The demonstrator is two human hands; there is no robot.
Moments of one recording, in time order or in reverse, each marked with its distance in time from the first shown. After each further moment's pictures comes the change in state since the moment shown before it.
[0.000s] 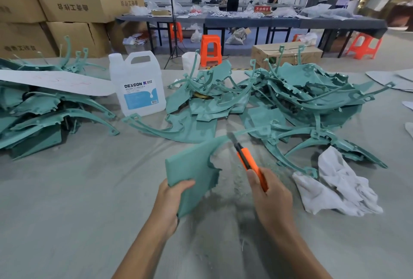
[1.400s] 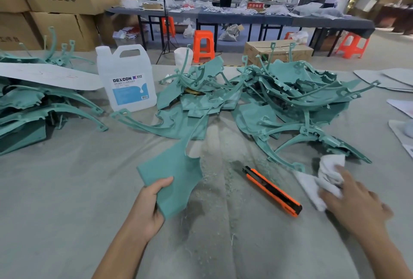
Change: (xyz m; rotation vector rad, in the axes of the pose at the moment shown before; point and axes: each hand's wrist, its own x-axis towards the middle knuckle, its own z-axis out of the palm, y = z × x) left_hand -0.011 0.008 -0.018 -0.290 -0.072 -0.226; right_hand 0.025 0.091 -0.139 -0.620 -0.031 0.441
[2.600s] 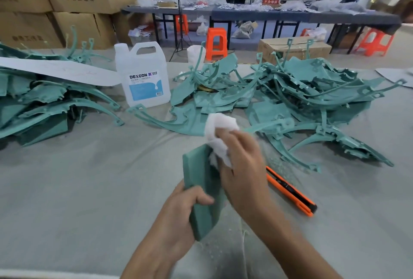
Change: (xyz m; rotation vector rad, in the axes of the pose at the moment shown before) left_hand -0.080 0.001 0.056 0.168 -0.272 0.044; right_hand -0.121 -0.214 -0.012 0.686 0.060 -0.842
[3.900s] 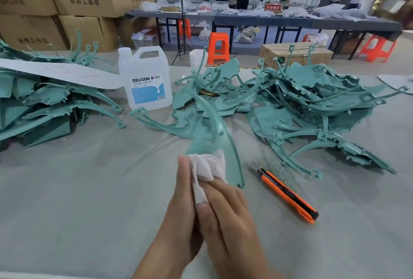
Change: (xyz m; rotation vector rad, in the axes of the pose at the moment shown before) left_hand 0.001 0.004 0.026 -0.185 0.011 0.012; right_hand -0.068 -0.014 0.010 0.179 0.028 -0.252
